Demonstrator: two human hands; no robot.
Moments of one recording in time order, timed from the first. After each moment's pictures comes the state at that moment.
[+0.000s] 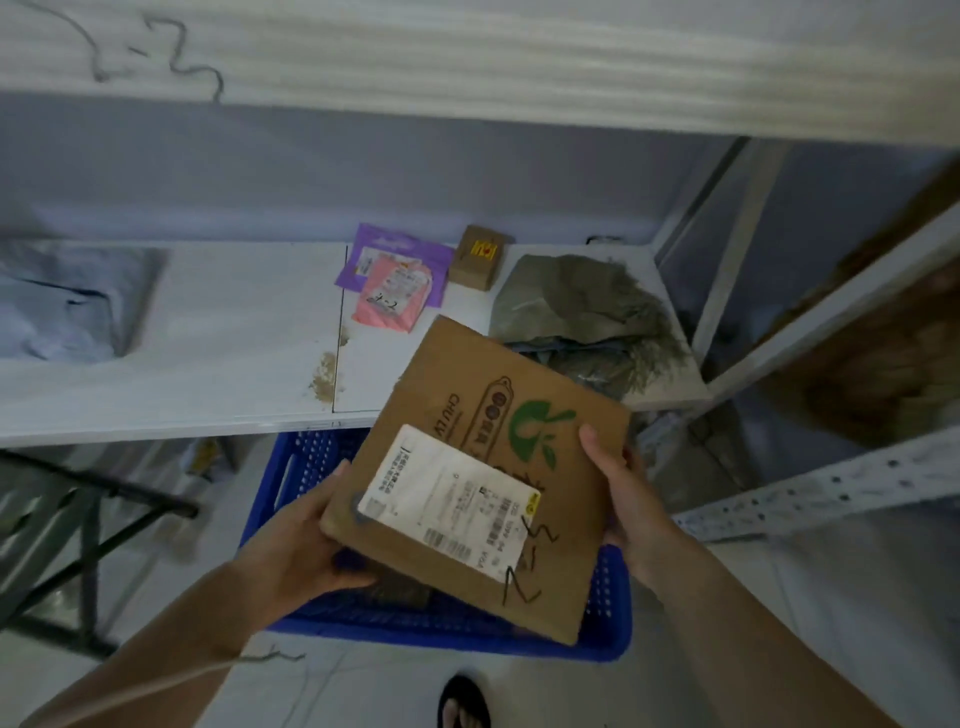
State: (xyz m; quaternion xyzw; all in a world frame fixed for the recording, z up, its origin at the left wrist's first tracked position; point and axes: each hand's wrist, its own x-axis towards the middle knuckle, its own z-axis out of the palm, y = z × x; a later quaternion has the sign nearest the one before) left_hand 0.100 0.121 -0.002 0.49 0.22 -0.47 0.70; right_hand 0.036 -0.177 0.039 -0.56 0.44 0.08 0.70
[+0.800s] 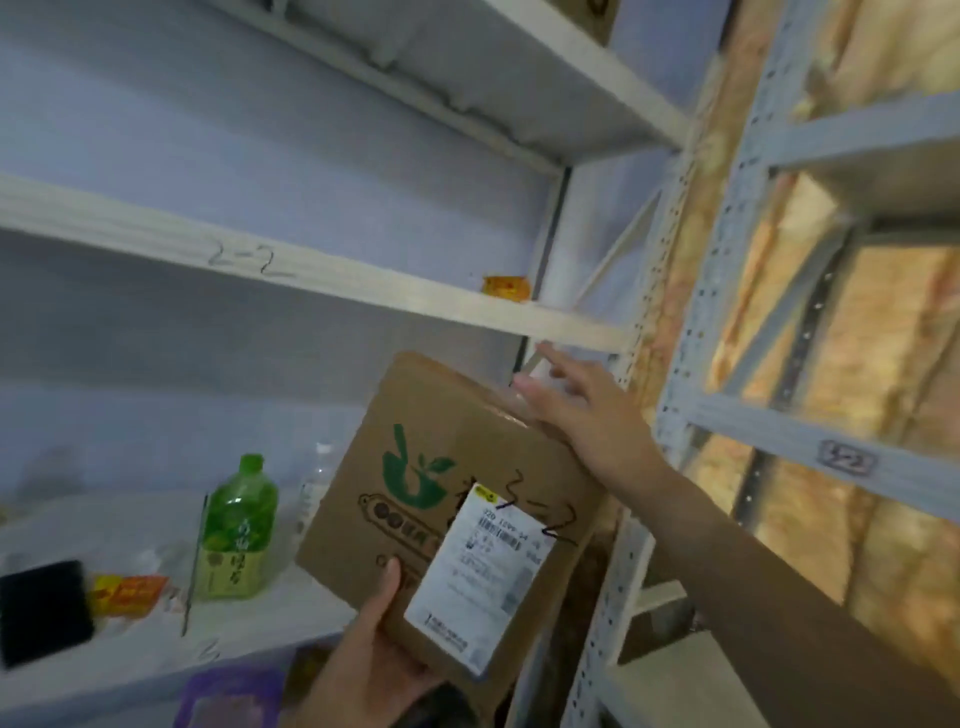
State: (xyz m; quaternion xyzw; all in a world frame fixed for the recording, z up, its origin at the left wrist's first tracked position) left_hand 0.007 0.054 0.485 0.20 -0.10 -0.55 0.81; right_hand -0.099 -0.075 0.697 -0.89 0.12 -0.35 0.28
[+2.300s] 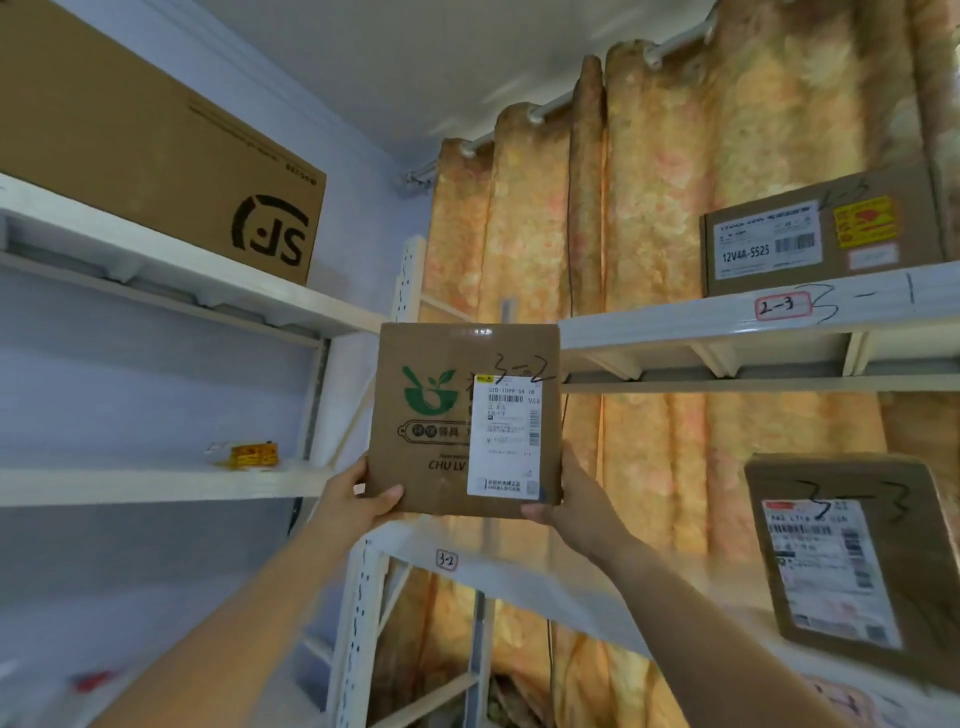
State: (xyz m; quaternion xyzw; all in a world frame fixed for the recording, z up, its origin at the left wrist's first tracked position) left_hand -0.237 -0.078 0.796 0.46 -0.50 -0.13 0.72; right_hand -0.468 -0.190 0.826 -0.84 0.18 -0.44 0.27
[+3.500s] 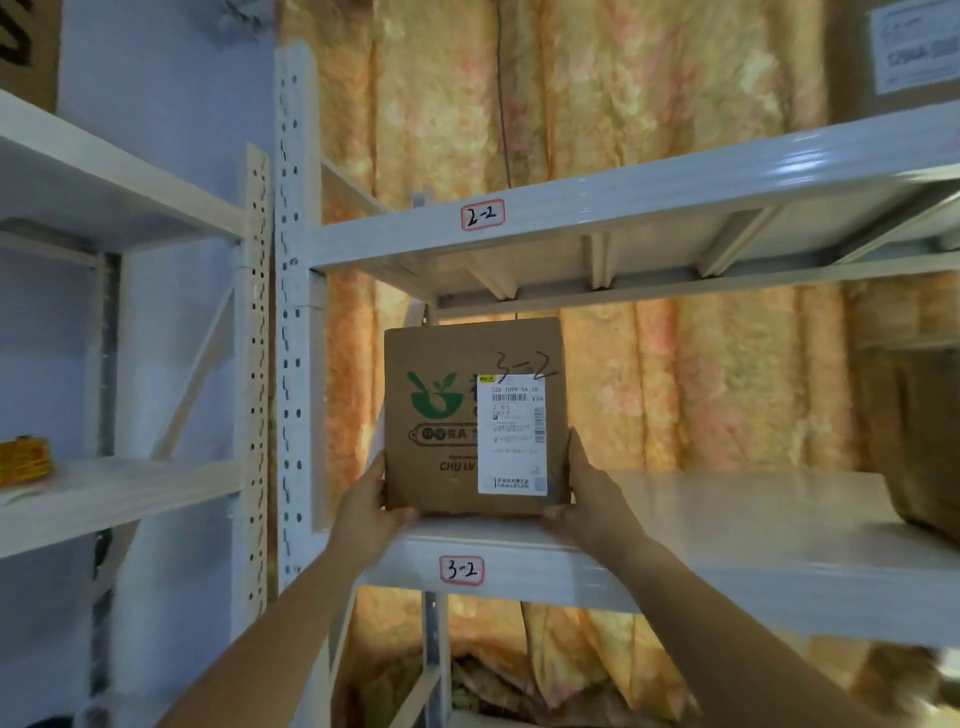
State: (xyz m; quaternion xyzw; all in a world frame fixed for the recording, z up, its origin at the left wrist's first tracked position) left_hand -0.068 -0.354 0.746 0.48 -0.65 -0.14 0.57; right_hand -0.327 -0.352 0.756 -0.75 0.46 -0.46 0.11
